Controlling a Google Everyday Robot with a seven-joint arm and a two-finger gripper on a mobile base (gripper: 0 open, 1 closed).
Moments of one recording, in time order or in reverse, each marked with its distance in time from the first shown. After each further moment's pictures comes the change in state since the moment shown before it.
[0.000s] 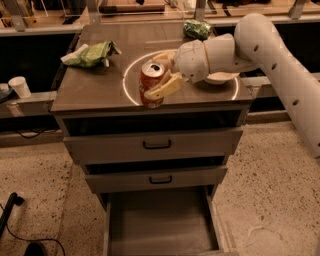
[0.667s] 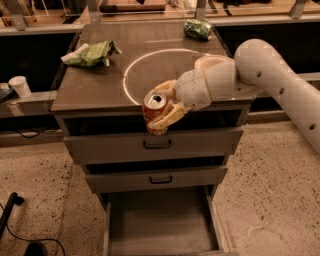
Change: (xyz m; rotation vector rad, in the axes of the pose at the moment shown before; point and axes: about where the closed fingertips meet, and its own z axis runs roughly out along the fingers) arm 0.035 0.067 0.010 -0.021 0.102 0.011
